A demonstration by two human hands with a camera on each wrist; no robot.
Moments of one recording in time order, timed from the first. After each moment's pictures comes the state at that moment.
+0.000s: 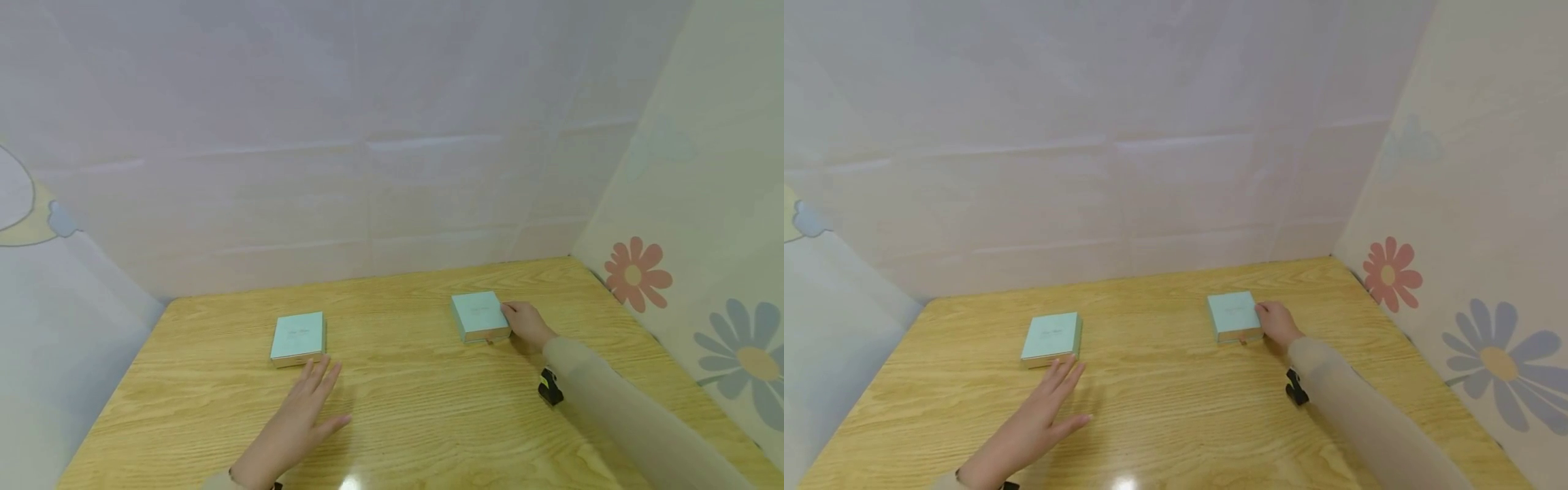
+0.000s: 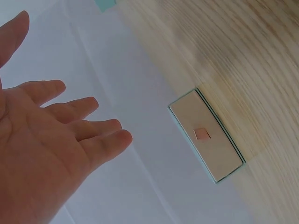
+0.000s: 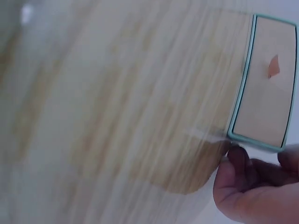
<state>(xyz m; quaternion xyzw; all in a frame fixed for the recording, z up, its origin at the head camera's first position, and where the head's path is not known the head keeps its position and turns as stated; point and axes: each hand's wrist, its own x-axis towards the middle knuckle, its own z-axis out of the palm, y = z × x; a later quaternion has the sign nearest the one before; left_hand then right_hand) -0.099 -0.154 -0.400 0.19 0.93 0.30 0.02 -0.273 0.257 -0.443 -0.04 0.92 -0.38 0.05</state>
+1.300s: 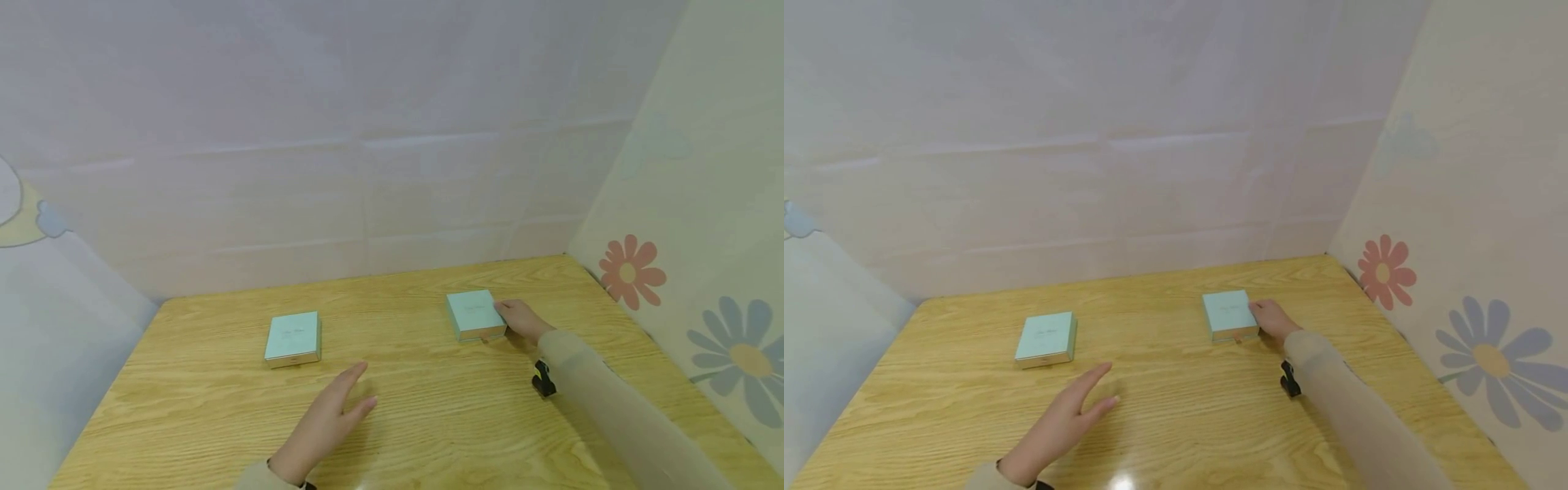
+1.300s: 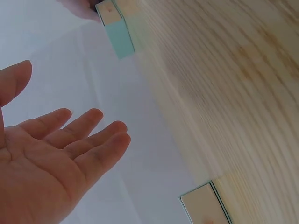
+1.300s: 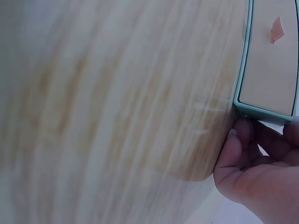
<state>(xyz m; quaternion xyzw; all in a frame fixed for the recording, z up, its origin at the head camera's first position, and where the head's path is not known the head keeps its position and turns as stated) -0.109 -0.110 -0.408 0.17 0.89 0.43 0.05 -0.283 0.266 -0.447 -0.05 0.89 -0.43 0.14</state>
